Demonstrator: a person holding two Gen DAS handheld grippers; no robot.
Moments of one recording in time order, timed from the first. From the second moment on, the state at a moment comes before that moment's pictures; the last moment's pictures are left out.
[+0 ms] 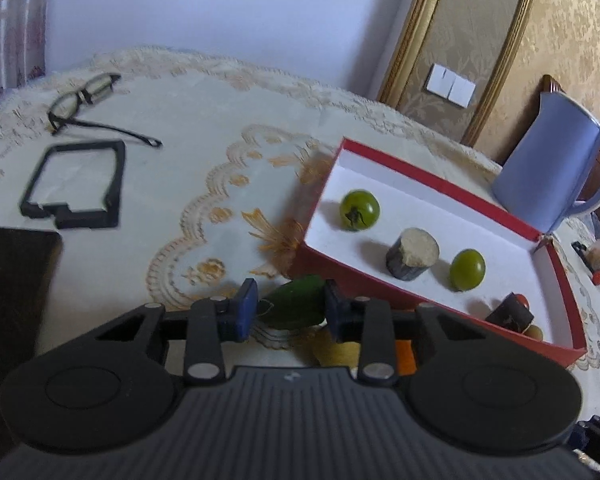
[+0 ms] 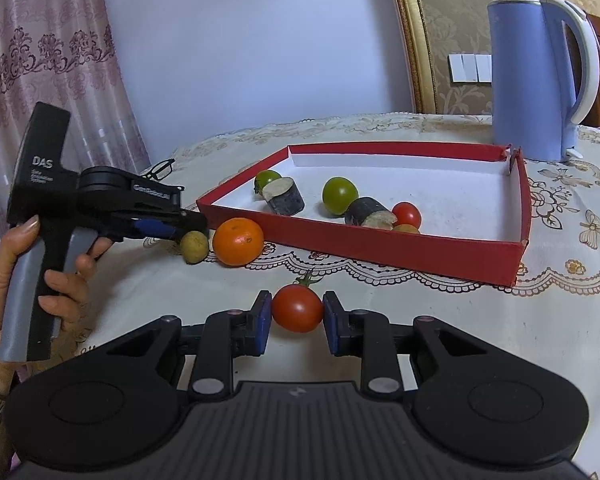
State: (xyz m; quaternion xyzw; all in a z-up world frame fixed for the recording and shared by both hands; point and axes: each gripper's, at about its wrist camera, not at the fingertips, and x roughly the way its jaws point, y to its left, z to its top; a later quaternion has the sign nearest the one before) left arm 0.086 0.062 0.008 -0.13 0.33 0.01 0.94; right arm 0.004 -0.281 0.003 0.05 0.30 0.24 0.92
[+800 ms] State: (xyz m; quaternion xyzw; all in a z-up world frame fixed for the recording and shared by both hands) left arm 0.053 -0.012 0.041 0.00 0.24 0.03 0.97; right arm -0.024 -0.301 0.021 0.04 0.25 0.20 0.95
